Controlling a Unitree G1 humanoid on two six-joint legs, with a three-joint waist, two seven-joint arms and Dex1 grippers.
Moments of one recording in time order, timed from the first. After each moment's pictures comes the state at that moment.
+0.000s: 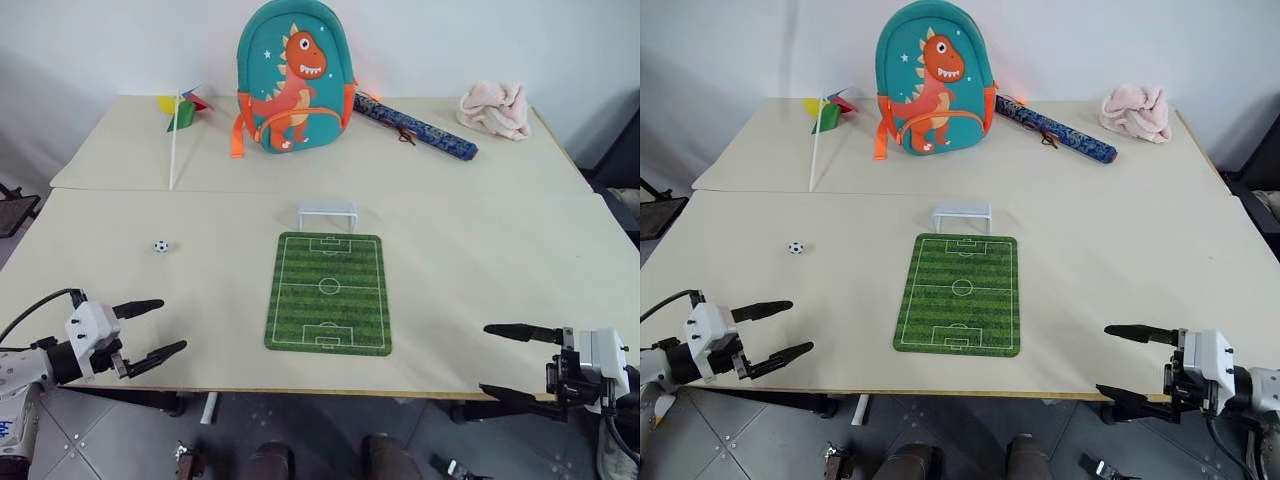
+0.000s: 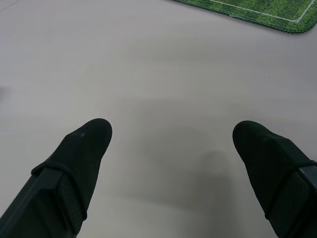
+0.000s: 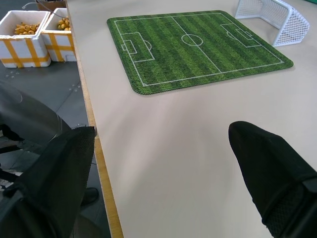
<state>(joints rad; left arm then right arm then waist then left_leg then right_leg) 0.06 0.81 0.38 0.24 -0.37 -0.20 -1.11 0.21 -0.81 -0.39 -0.03 0.58 -0.15 1.46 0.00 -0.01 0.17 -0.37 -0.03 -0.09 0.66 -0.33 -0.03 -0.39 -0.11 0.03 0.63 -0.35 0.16</state>
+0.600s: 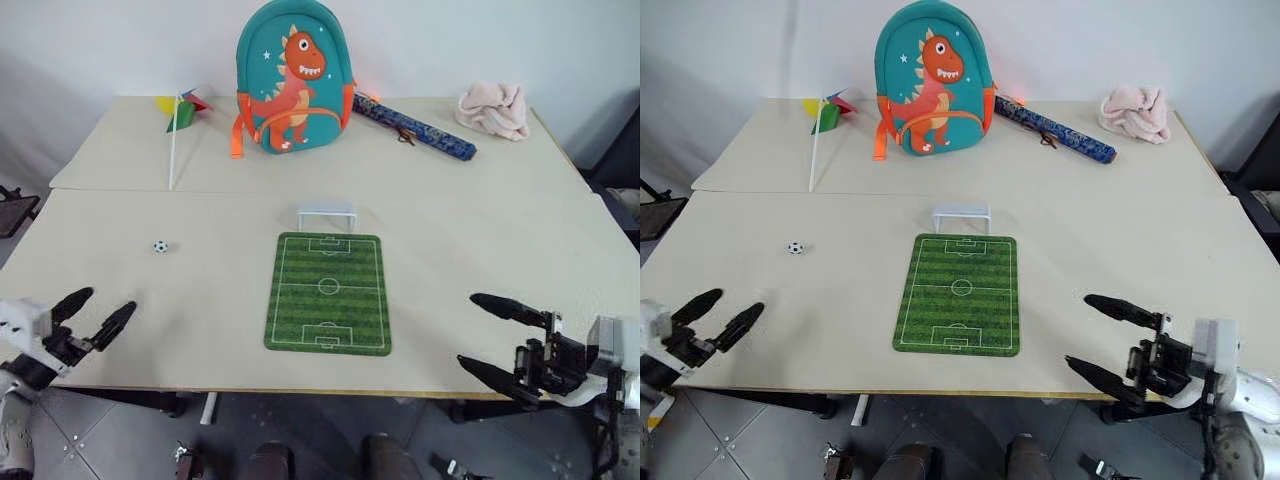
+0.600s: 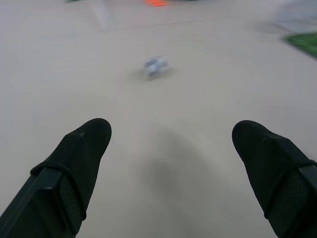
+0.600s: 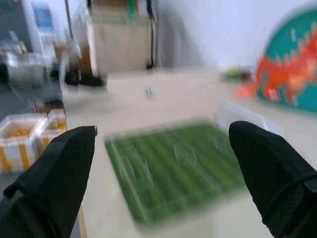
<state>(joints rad) 0.07 0.63 0.63 0.35 -0.52 -0.02 -0.78 0.19 -0.57 -0.36 -0.36 0.84 -0.02 1.27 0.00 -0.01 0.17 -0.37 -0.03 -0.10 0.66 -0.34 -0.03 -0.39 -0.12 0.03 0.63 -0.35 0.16</state>
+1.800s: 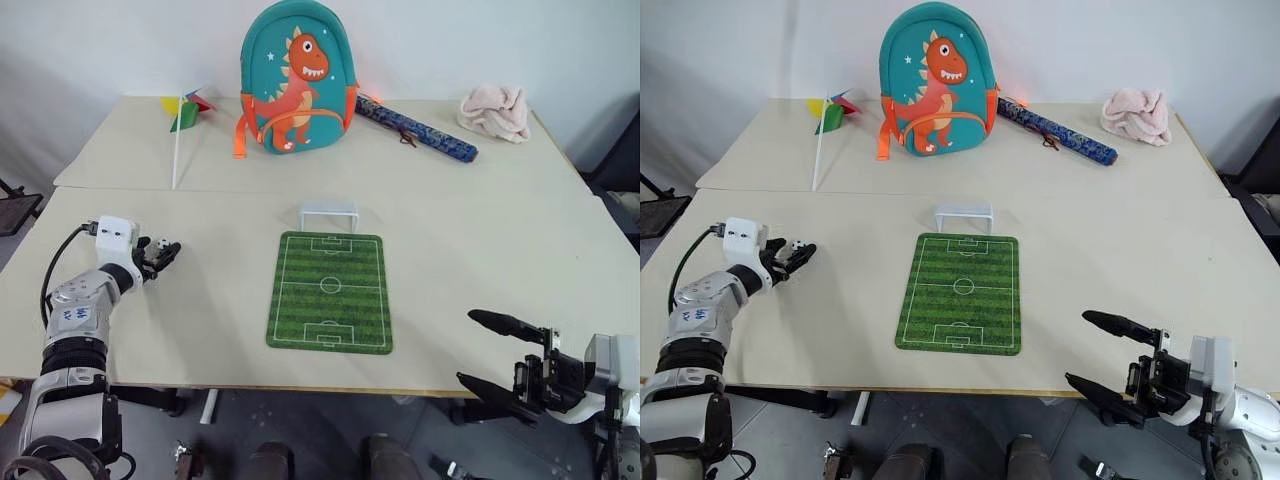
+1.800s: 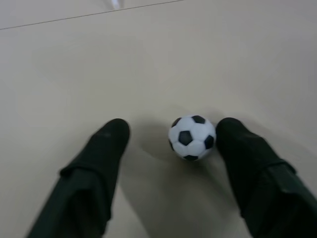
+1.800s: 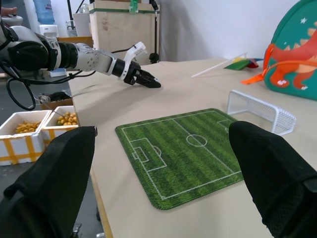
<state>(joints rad) -0.64 0.68 0.25 0.82 -0.18 0.11 -0.50 0.27 -0.58 -0.38 -0.30 0.79 -0.06 1.33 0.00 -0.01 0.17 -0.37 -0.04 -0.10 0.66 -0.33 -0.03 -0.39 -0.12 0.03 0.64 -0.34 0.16</state>
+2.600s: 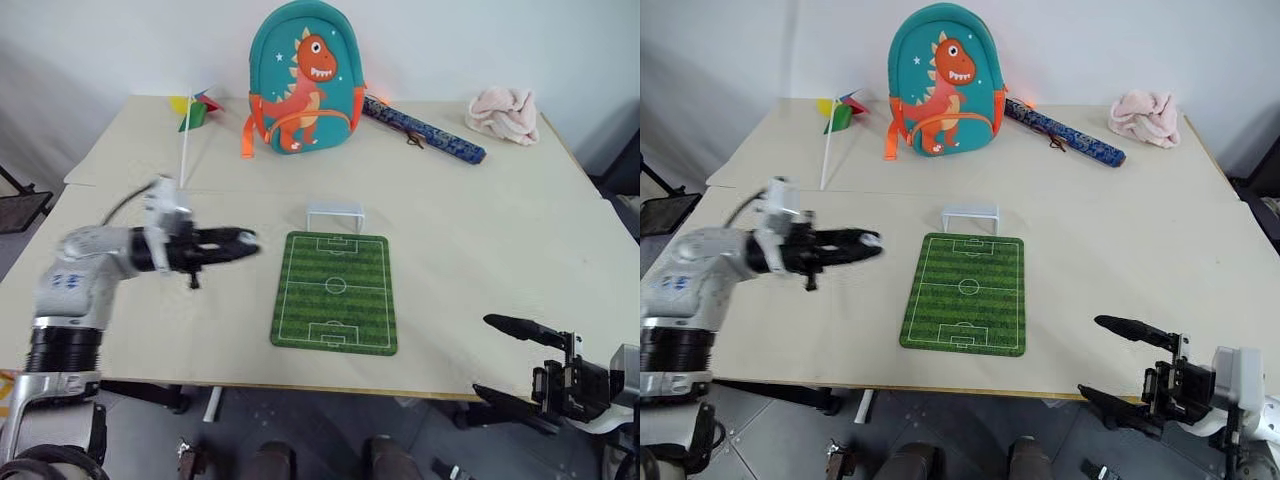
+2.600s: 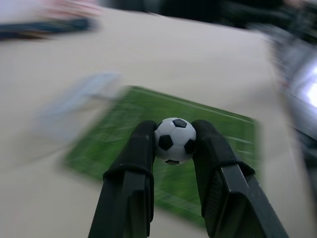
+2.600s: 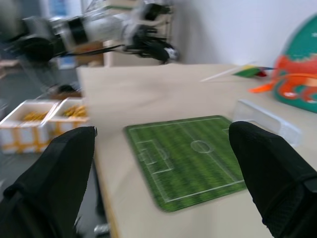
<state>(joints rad) -0.63 0.71 -0.07 0.07 -0.47 0.44 -1.26 0.34 -0.65 -0.45 -0.32 0.80 -0.10 1.46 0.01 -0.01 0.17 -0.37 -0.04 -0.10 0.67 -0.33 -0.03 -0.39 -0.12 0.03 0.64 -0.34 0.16</state>
